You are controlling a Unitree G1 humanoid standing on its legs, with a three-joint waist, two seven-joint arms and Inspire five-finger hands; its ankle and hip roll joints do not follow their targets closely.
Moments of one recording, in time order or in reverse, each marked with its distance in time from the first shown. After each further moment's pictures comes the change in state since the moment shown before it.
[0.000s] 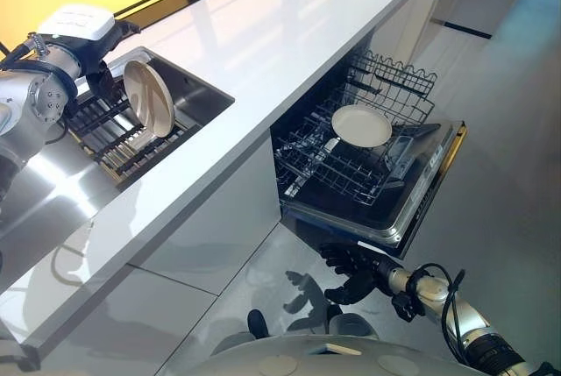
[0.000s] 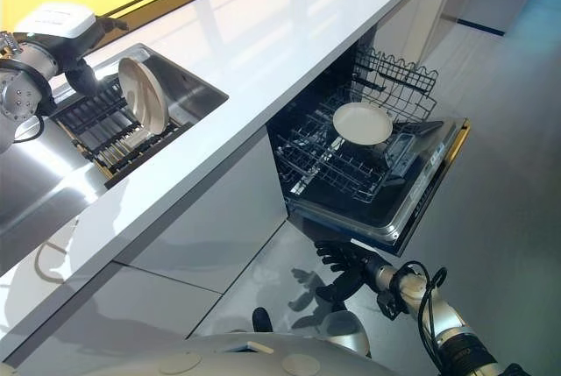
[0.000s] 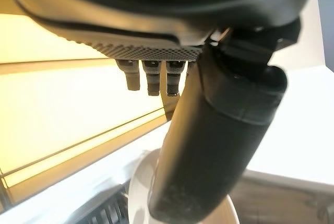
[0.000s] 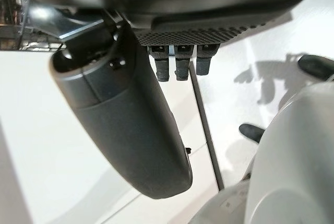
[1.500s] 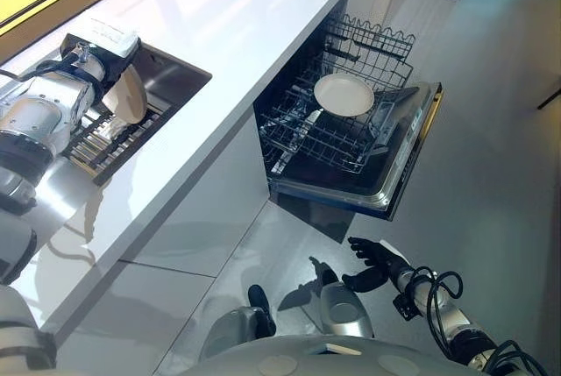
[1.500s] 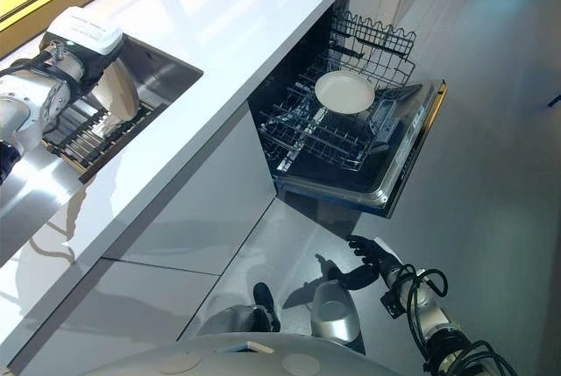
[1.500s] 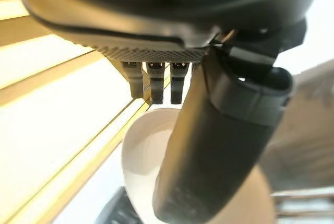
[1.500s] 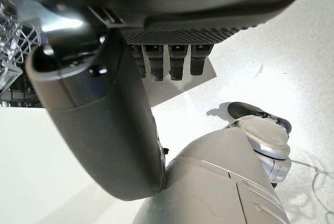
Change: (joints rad) left arm -0.136 -0.131 -0.170 0.179 0.512 0.012 0.052; right arm -0.093 0.108 -0.086 0.416 -0.191 -0.174 -0.233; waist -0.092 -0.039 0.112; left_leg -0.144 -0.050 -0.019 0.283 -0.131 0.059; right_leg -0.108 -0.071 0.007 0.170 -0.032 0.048
